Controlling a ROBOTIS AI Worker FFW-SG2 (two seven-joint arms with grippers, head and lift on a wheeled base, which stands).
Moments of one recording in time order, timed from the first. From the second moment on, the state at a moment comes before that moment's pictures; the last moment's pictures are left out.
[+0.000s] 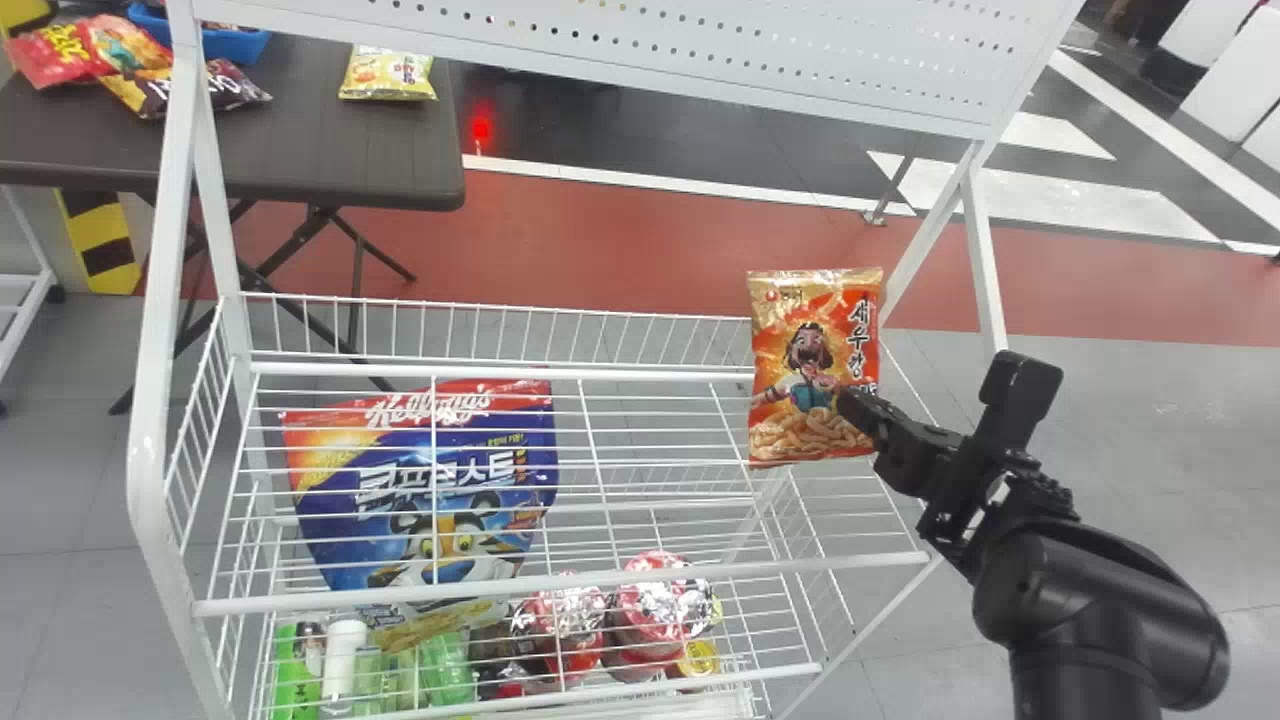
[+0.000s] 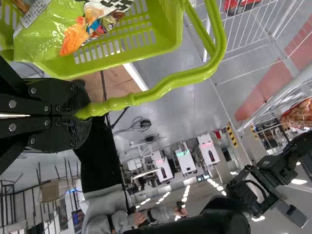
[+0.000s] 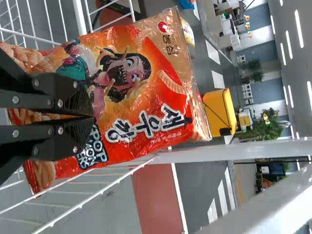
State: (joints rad) left arm 0.44 0.06 -0.15 -1.88 0.08 1.08 -1.17; right arm -0.06 -0.15 -0.52 -1.61 -0.12 0.57 0.42
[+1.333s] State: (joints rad) left arm 0.44 0.06 -0.15 -1.87 0.06 1.06 -1.17; right arm -0.26 -0.17 -0.49 -1.39 0.05 0.49 0.58
